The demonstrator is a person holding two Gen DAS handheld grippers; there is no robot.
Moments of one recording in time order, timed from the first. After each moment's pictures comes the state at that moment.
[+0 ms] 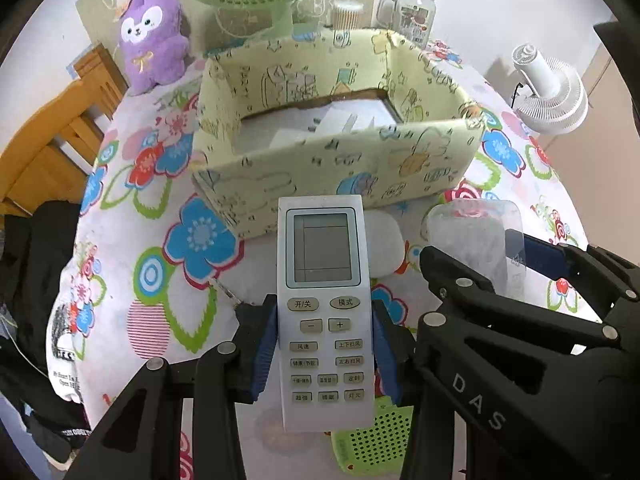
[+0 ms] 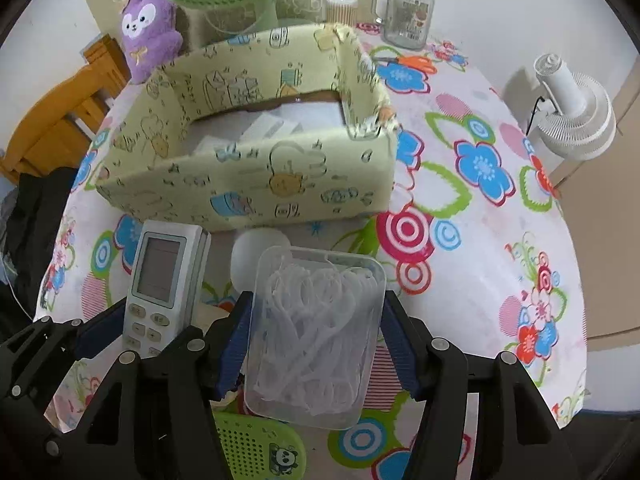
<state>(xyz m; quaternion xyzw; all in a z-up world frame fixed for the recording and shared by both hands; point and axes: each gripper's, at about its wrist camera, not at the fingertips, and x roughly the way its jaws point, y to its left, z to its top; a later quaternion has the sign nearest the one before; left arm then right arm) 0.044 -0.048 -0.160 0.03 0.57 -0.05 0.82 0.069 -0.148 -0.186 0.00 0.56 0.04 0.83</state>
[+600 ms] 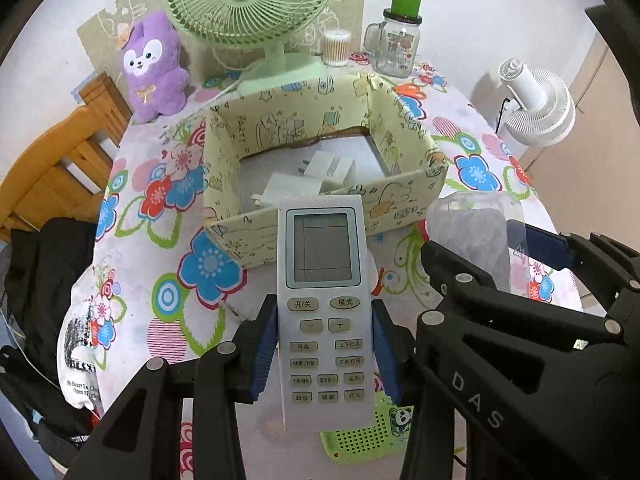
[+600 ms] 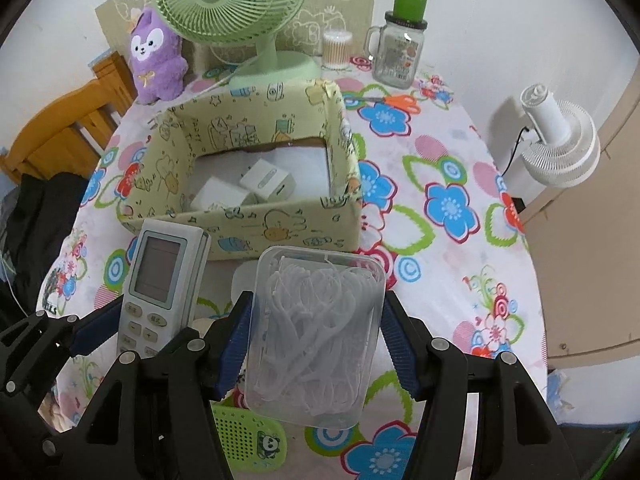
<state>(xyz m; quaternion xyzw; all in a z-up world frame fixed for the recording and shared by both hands) 0.043 -0.059 -0.115 0.04 0.55 -0.05 0.83 0.062 -0.154 -0.131 -0.03 0.53 0.04 0.84</state>
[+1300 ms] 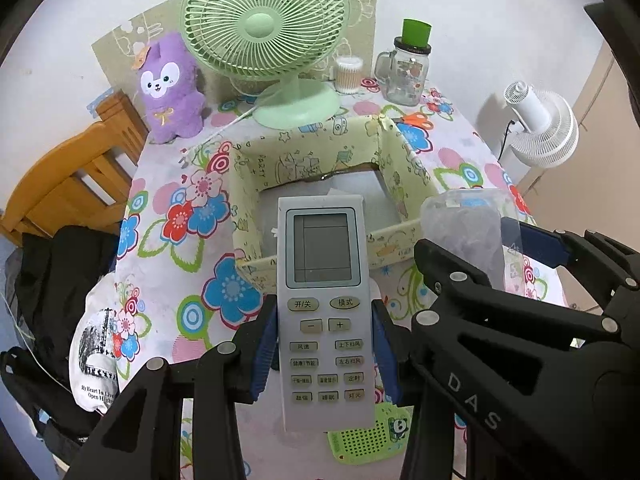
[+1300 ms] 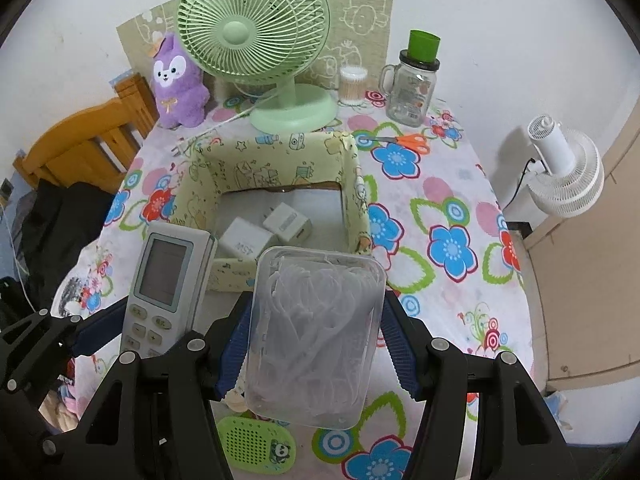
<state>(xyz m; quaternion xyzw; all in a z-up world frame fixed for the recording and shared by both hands) 0.056 -0.054 -0.080 0.03 0.54 -0.04 0.84 0.076 -0.149 -0.093 -0.02 0.51 0.07 0.86</state>
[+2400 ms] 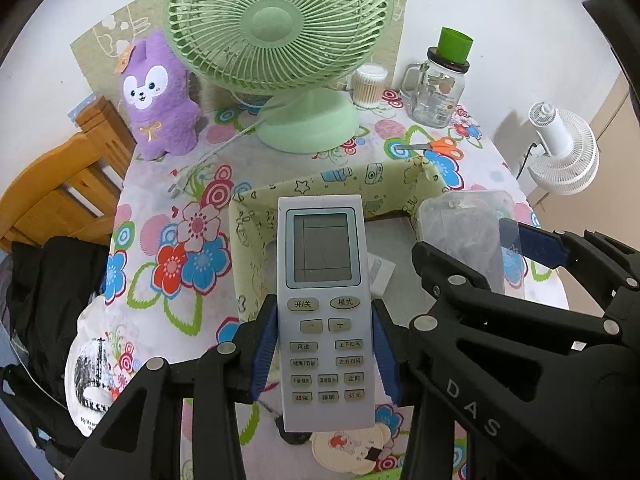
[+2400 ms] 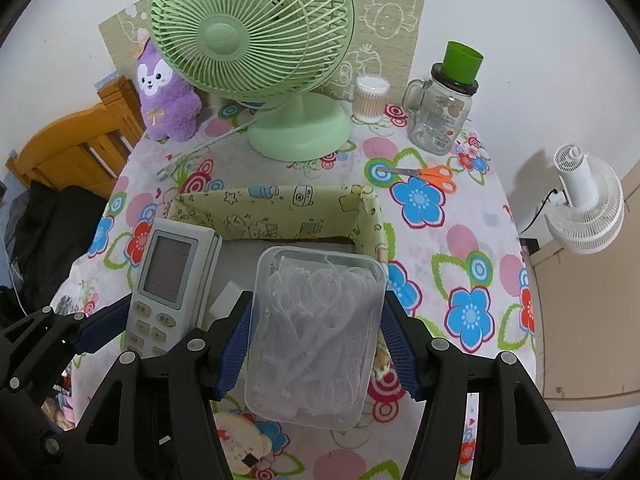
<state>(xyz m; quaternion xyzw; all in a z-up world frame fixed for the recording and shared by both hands) 0.145 -0.035 -0.095 0.02 0.55 -0.04 0.84 0.174 -0.130 -0.103 -0.04 0.53 0.08 0.85</state>
